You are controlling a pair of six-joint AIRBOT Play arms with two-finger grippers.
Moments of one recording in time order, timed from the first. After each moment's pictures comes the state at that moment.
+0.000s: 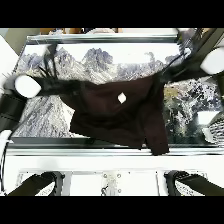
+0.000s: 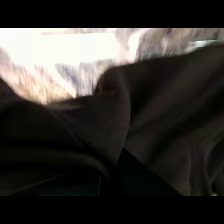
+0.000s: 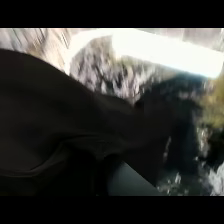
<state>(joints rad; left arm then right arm) -0.29 -1.10 1.17 1.20 -1.03 -1.68 0.22 -1.23 1.50 -1.49 1.30 1.54</state>
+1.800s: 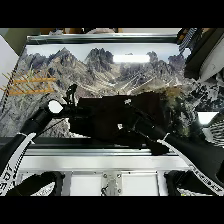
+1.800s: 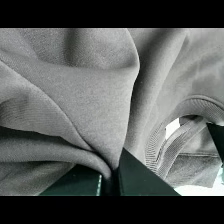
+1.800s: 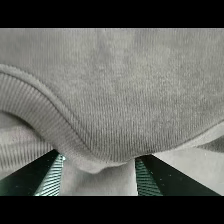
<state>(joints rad) -0.28 -1.21 0.85 0.95 -0.84 -1.54 0.76 -1.42 0.96 -1.92 1.07 2.26</state>
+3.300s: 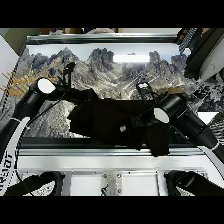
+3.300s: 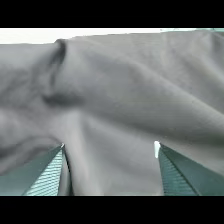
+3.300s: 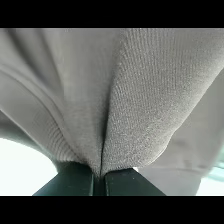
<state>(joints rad) -0.24 -1.30 1.19 0.95 -1.03 -1.46 0.63 -1.10 1.15 -1.61 1.37 2.01</state>
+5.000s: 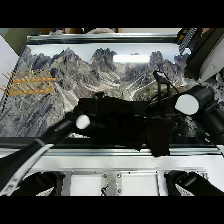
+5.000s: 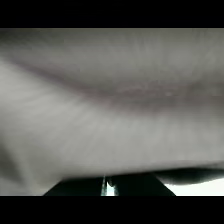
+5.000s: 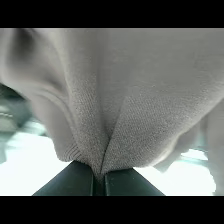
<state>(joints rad) -0.67 -1.19 0.92 1.21 -0.76 -1.86 0.48 -1.02 1.22 -1.36 1.34 2.06</state>
